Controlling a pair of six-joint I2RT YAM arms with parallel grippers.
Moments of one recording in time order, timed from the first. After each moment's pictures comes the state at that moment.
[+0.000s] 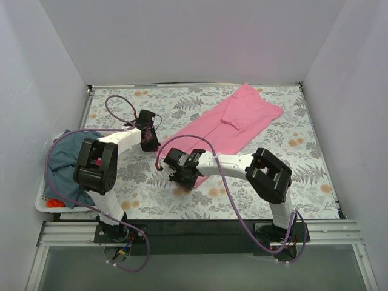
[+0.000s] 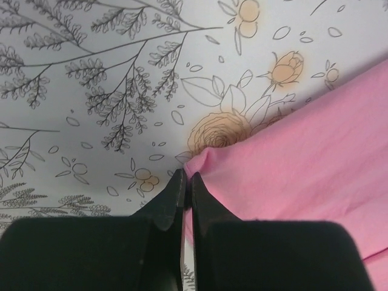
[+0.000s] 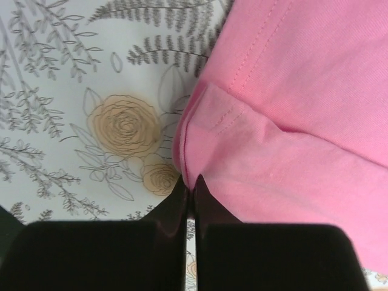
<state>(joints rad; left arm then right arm) -0.28 1.80 1.09 -0.40 -0.09 -0.53 1.14 1.97 1.39 -0.65 -0.02 -0.06</state>
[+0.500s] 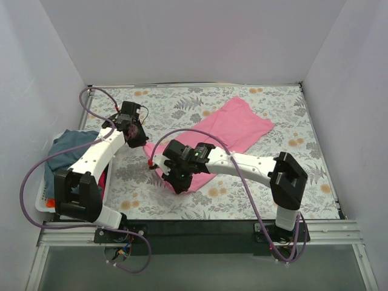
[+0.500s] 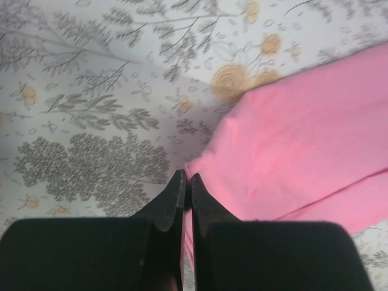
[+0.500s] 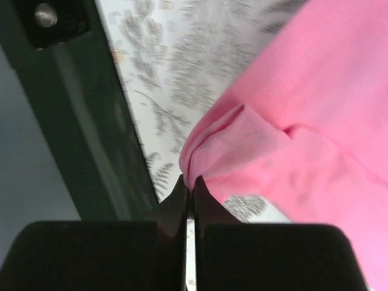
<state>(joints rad) -0.22 1.45 1.13 -0.73 -0.14 -0.58 1.18 1.84 1.48 -0.75 -0.34 -0.08</state>
